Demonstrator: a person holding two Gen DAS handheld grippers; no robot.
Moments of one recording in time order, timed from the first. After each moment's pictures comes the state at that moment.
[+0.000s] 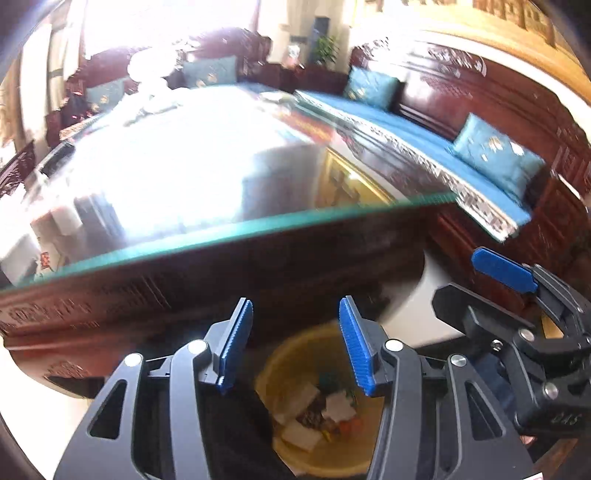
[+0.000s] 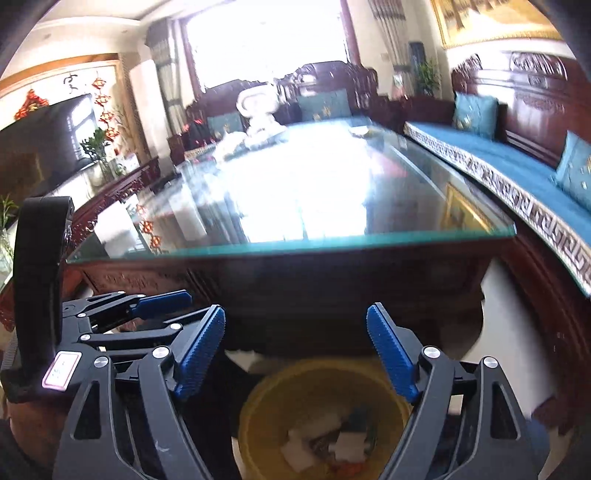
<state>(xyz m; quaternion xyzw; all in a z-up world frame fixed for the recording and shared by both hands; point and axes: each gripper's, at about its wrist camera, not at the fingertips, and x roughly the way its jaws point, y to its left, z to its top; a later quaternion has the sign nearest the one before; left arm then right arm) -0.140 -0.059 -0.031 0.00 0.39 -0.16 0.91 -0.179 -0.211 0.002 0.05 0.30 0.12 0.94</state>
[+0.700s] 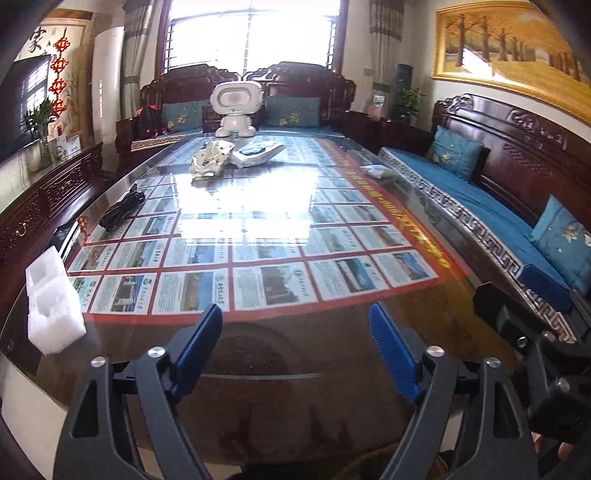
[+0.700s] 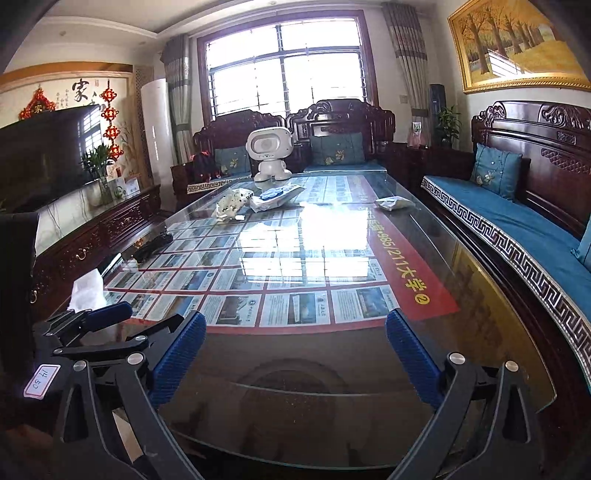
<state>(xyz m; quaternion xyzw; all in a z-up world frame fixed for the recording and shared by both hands) 0.019 0.018 0.043 -0.04 0.33 -0.01 0.94 0.001 -0.159 0.058 0.02 0.25 0.13 0.96</state>
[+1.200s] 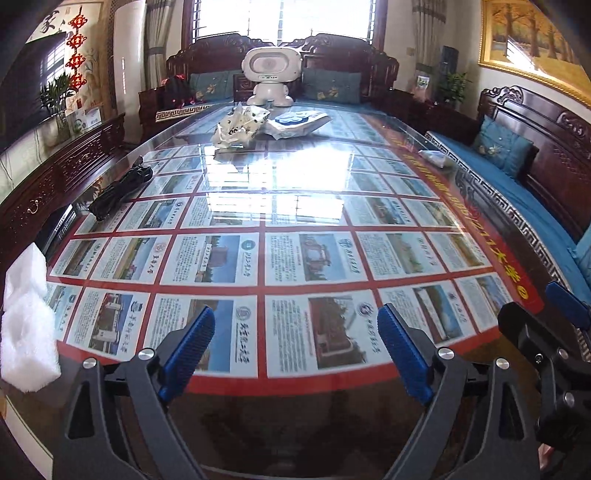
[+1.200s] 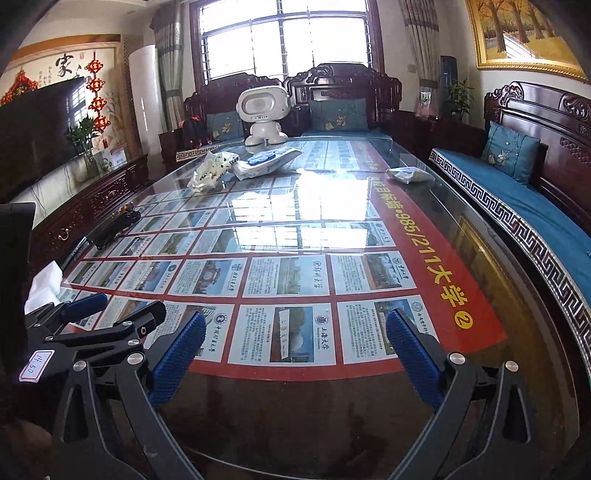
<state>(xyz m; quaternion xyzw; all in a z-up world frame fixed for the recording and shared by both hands) 0.124 0.054 -0.002 -0.05 0.38 0.05 0.92 0.115 -0.136 0.011 0.00 0.32 0.12 0.94</state>
